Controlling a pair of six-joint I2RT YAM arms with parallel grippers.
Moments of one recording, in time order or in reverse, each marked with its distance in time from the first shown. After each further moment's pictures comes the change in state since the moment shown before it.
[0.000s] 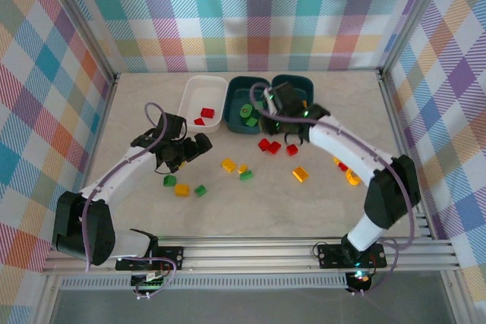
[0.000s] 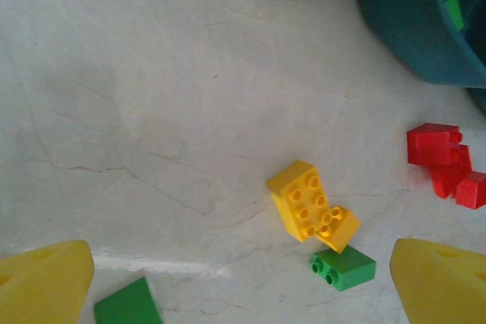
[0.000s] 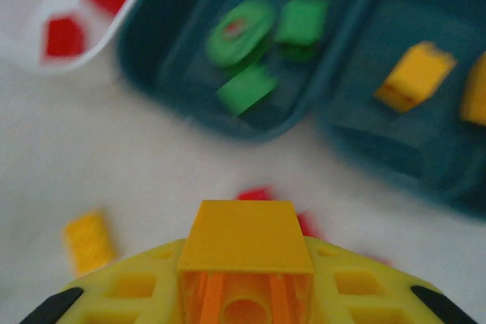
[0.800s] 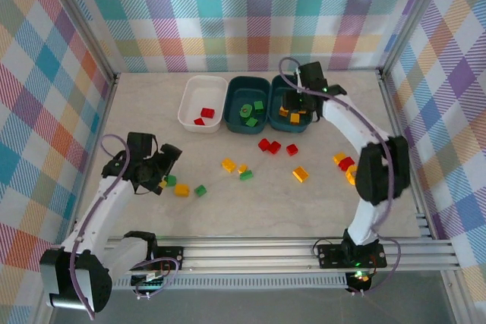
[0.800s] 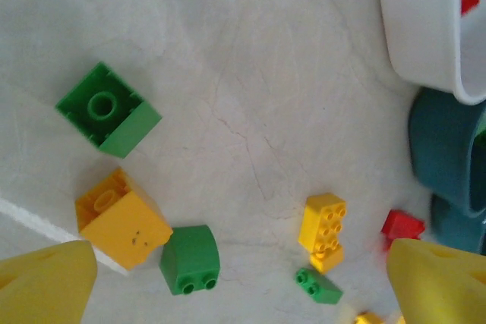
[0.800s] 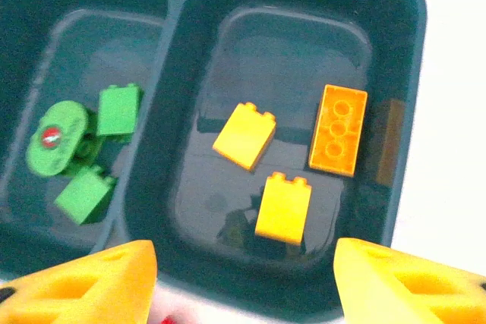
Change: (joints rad) left arm 0.198 -0.343 -0.198 -0.137 0.019 -0.384; right arm -0.211 0.101 0.062 0.057 -0.018 0.003
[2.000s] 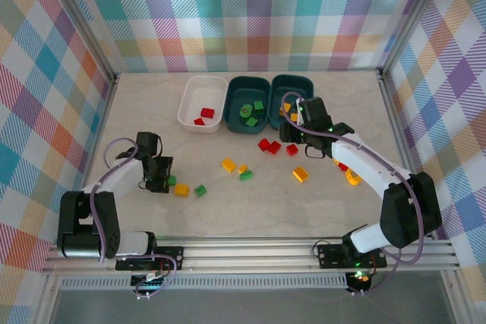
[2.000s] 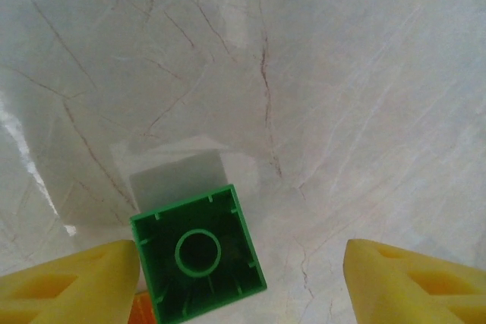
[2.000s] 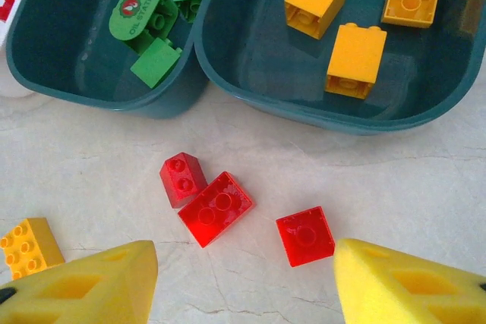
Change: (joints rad) left arm 0.081 0.365 -0.038 0.182 -0.063 -0.330; right arm 0.096 -0.317 -0.436 0.133 -0.051 0.097
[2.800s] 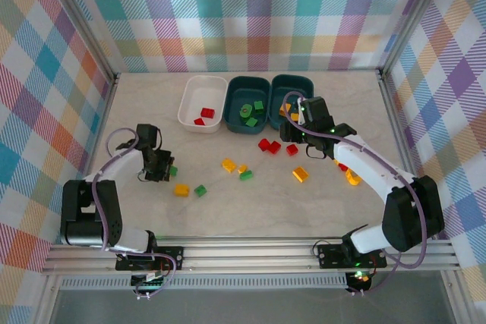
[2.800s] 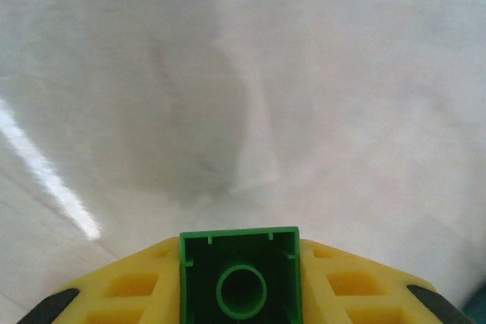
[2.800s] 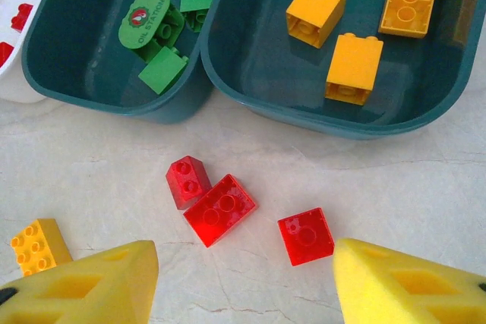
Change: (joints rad) left arm 0.014 0.059 0.122 -0.028 0.038 0.142; right arm 0.000 -0.028 -0.007 0.000 0.000 0.000
